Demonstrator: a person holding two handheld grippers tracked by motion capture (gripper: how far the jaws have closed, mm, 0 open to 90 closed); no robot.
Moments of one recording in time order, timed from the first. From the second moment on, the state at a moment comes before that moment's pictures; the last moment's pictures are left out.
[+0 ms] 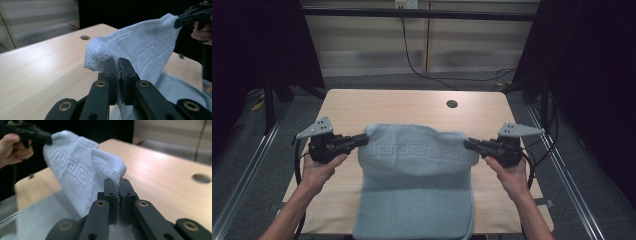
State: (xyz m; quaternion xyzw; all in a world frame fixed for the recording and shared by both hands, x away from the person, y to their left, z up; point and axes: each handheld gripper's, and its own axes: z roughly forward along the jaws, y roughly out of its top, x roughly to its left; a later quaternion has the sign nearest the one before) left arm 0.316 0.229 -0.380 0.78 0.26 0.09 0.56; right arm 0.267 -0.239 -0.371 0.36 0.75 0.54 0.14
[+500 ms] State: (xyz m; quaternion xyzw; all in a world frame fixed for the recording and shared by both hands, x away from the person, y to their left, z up) left arm 0.240 0.227 -0.475 0.85 0.27 -0.03 0.46; right arm 0.187 -0.212 -0.476 0.37 0.83 0.42 0.02
